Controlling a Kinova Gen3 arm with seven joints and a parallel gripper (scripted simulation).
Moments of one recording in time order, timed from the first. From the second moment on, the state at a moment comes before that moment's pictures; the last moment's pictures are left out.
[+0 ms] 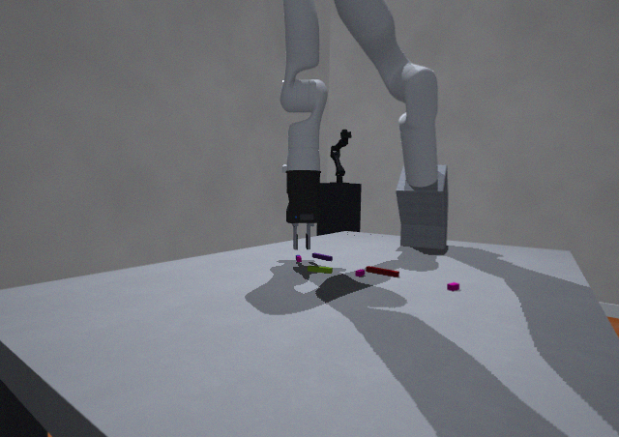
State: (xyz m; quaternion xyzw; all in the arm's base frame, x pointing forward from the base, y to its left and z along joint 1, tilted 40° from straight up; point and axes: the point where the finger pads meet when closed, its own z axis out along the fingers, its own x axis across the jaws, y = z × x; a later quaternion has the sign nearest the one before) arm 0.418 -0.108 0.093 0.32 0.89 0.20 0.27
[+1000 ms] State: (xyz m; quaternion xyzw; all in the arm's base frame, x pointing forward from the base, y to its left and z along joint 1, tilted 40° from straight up) arm 0.384 -0.121 0.139 0.32 0.89 0.20 0.27
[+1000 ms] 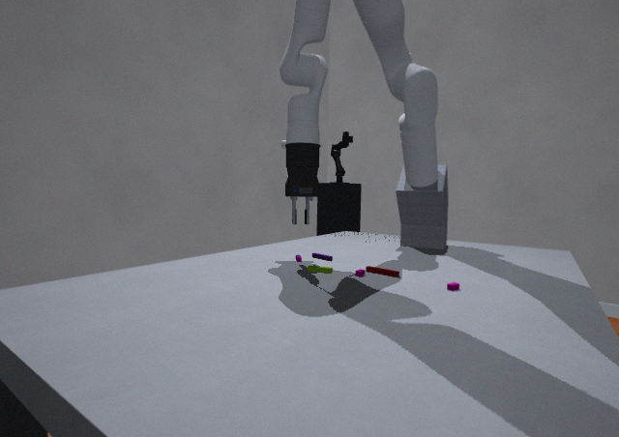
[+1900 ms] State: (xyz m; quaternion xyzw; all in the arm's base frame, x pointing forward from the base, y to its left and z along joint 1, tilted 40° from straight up) arm 0.384 -0.122 0.143 0.32 0.89 0.20 0.28
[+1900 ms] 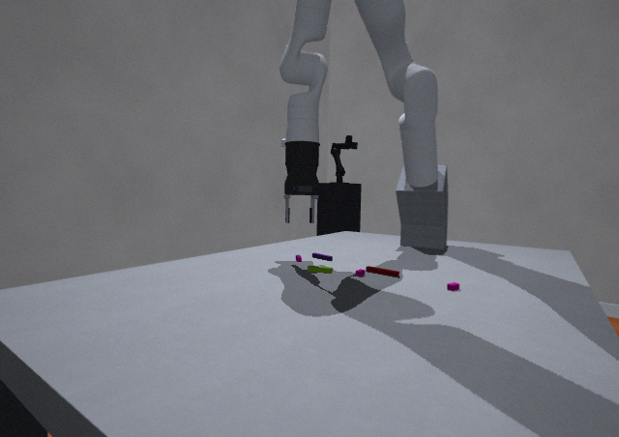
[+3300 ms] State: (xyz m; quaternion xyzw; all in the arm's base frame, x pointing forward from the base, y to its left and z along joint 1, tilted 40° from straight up) arm 0.352 -0.083 0.115 0.77 0.53 0.35 0.09
